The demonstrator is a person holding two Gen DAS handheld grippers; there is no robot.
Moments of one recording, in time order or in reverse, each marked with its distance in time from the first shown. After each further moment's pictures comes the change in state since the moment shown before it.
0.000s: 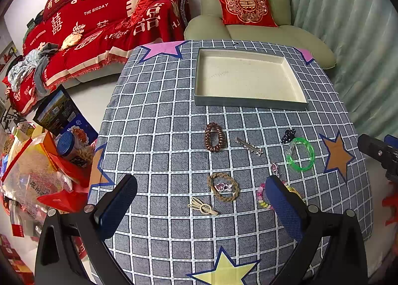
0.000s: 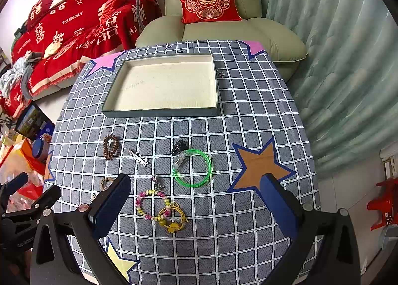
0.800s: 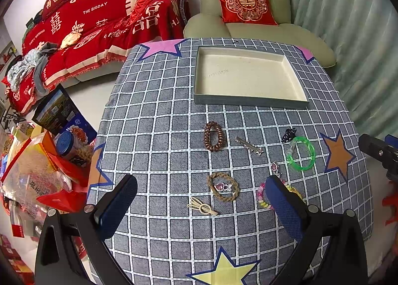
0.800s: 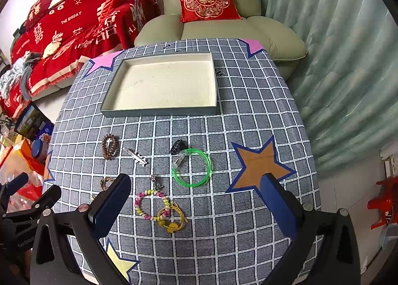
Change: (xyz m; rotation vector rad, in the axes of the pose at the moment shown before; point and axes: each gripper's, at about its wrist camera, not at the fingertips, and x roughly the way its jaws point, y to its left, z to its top) left arm 0.002 -0.001 -0.001 0.001 0.003 0.000; right arm 0.001 0.000 0.000 0.003 0.002 0.001
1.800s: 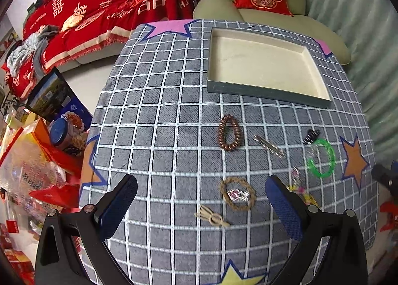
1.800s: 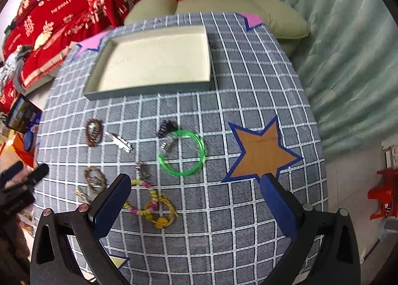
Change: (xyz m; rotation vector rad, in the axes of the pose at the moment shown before) left arm 0.060 0.022 0.017 -0.060 0.101 0.008; right arm 0.061 -0.021 -0.008 0.032 0.148 -0.008
